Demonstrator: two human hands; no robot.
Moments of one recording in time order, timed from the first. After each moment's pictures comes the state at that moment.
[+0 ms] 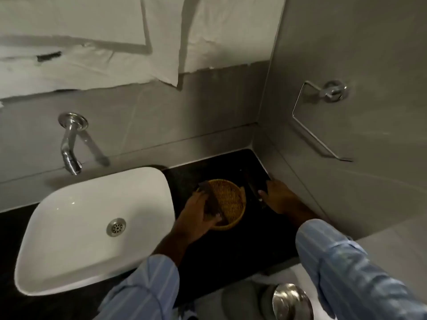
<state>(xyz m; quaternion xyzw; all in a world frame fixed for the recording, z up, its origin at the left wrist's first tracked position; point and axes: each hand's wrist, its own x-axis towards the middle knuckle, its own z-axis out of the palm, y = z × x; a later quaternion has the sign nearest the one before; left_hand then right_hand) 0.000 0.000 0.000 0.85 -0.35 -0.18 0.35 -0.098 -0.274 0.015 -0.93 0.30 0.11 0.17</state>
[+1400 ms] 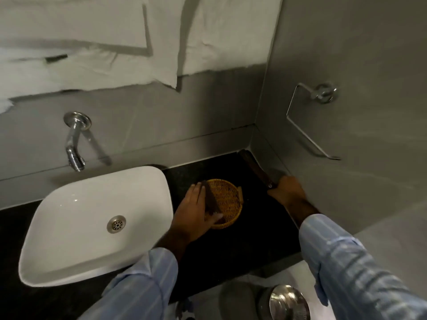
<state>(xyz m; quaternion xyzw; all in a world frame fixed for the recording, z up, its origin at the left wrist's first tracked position) -0.012 -0.004 0.016 0.91 -0.38 -0.08 0.17 -0.118 -0.293 0.045 -0.88 0.40 0.01 0.25</state>
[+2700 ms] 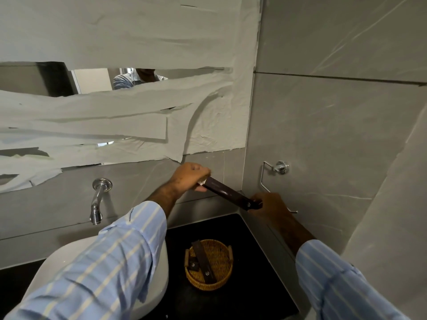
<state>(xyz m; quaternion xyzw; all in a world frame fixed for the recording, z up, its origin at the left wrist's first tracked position) 0.038 -0.050 0.289 0.76 -0.26 -0.18 0.56 -0.139 -0.265 0.214 -0.93 0.19 -0.16 0.26</state>
